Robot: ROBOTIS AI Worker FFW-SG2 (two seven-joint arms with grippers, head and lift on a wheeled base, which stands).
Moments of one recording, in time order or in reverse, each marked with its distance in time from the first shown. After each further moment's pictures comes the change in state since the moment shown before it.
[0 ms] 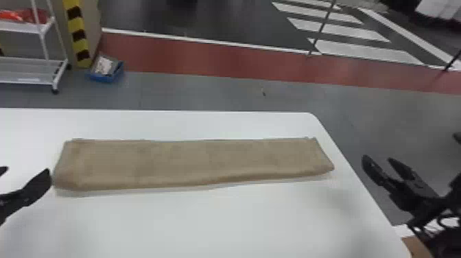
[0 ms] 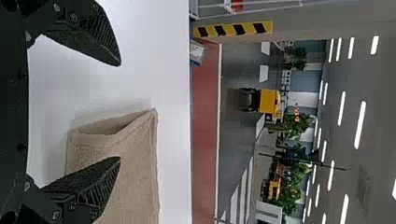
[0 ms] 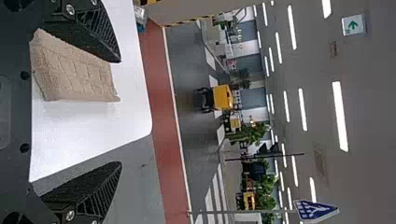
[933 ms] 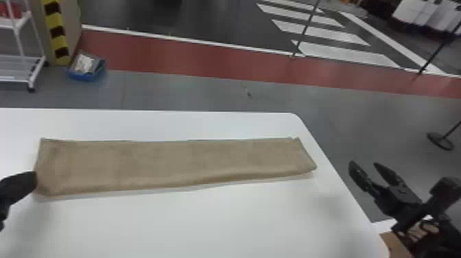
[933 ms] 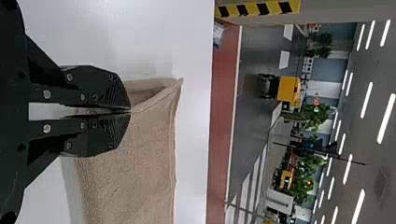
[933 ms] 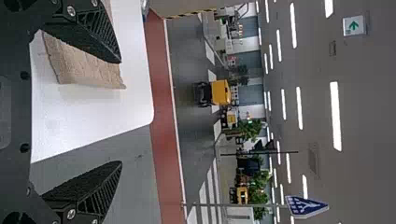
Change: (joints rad) left arm -0.042 -0.017 -0.058 0.042 0.007 0.061 0.006; right arm 0.042 -0.011 -0.007 0.029 -0.004 -0.081 0.004
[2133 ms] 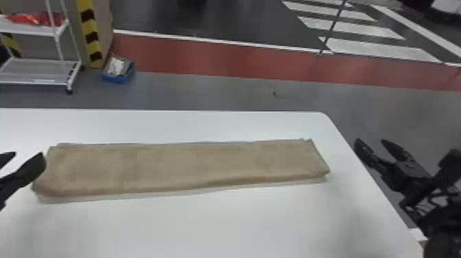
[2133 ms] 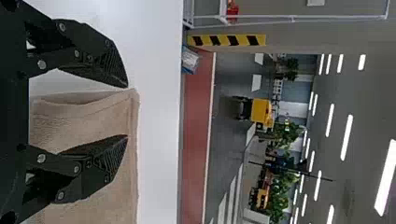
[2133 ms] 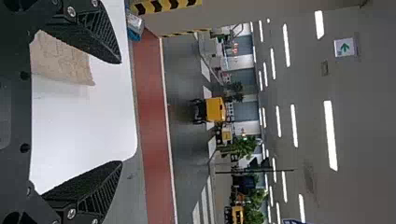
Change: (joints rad) left arm 0.000 0.004 0.138 -0.010 0.013 -0.084 -0.037; right arm -0.155 0.014 0.119 0.006 0.077 0.047 -0.023
